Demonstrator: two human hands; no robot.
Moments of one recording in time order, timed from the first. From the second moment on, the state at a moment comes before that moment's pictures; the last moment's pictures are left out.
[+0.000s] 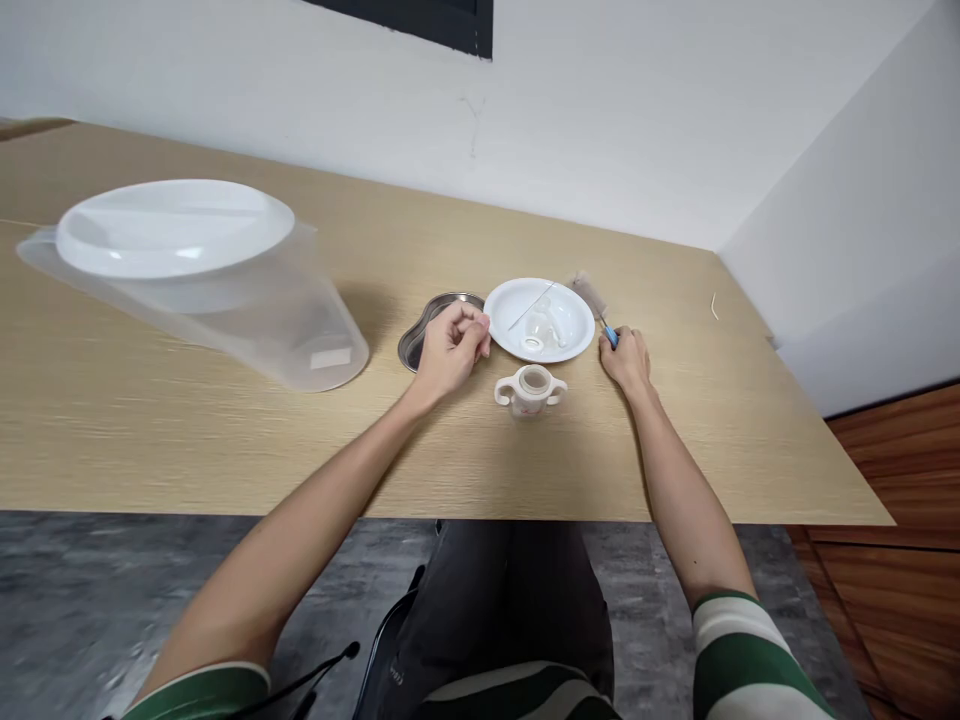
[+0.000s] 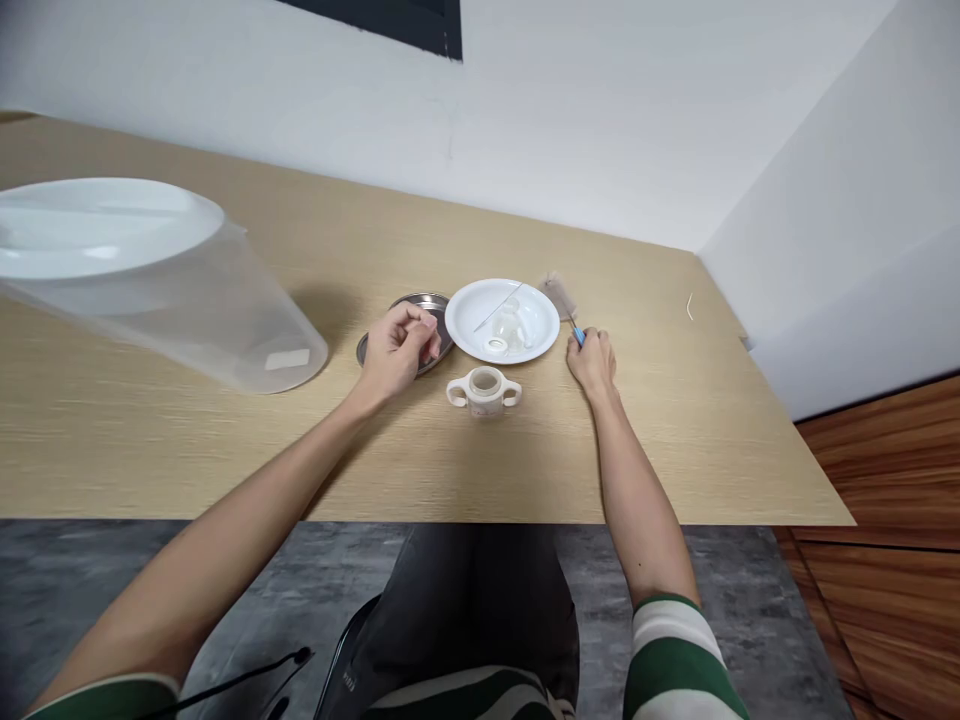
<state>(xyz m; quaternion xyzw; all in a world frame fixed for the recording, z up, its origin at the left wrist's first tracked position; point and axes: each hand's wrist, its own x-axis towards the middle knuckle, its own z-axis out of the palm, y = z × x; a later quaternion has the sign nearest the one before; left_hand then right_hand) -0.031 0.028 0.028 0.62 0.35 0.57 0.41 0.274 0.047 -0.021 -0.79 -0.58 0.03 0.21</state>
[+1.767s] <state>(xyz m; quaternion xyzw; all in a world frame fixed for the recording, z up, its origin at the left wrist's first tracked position) -0.151 -0.001 0.196 0.68 0.69 0.25 -0.03 0.298 0.071 -0.043 -0.76 -0.49 -0.03 0.41</state>
